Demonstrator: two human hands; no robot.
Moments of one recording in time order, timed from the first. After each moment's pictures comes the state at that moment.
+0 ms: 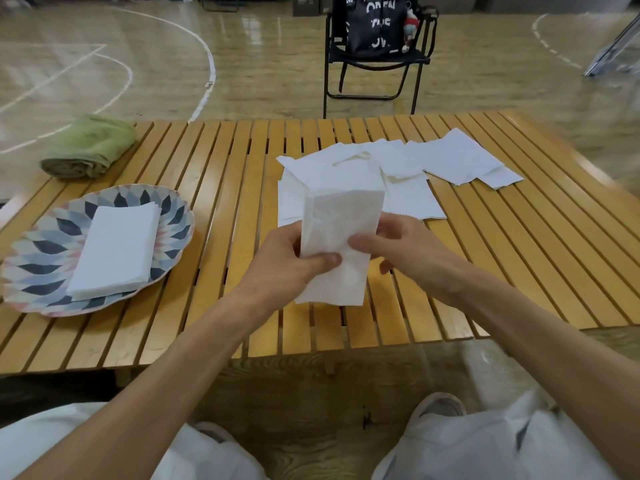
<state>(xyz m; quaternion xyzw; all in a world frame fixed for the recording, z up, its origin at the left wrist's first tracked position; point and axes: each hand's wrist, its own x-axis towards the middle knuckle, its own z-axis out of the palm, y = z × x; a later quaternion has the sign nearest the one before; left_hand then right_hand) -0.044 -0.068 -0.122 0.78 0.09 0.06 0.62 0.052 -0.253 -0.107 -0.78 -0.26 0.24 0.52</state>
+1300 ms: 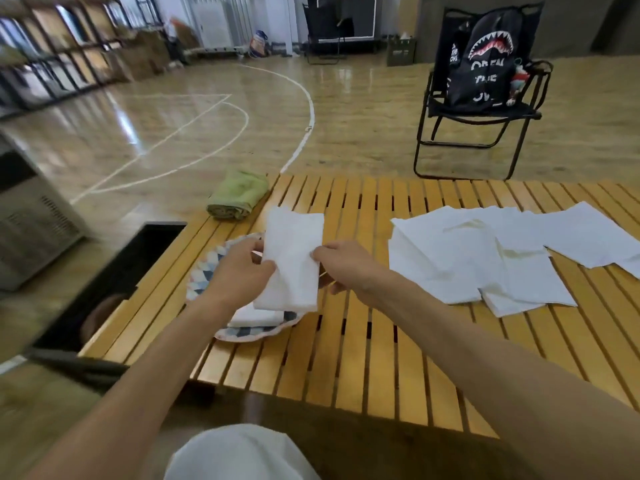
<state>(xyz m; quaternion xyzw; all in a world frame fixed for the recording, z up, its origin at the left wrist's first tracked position) -0.114 0.123 -0.060 0.83 0.34 0.16 0.41 0.014 -0.010 -0.065 -0.76 -0.26 0.34 0.49</state>
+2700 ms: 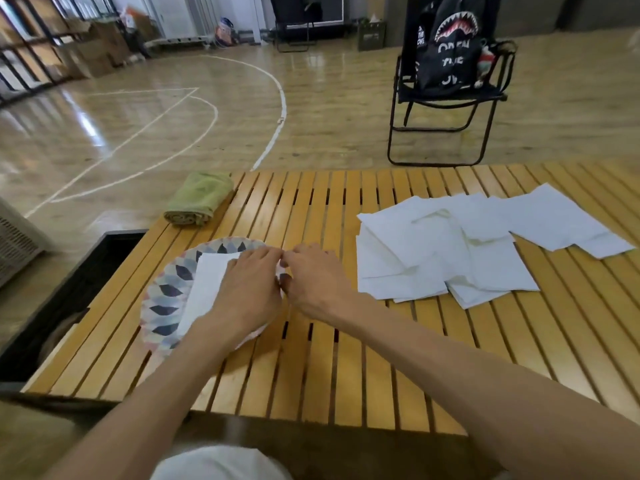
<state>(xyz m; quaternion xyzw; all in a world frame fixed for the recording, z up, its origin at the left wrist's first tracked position) -0.059 0.092 -0.094 0.97 0.20 0.12 0.07 0.024 -0.012 -0.097 -0.85 -0.48 0.01 0.22</state>
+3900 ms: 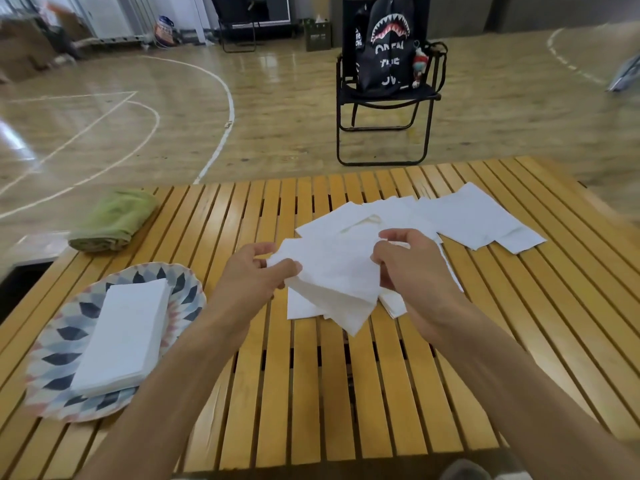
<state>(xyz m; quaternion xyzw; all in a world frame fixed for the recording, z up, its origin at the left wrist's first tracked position) 0.016 -0.007 -0.058 0.74 0.28 0.10 0.60 0.102 -0.202 -0.049 -0.72 -0.01 0.19 0.67</state>
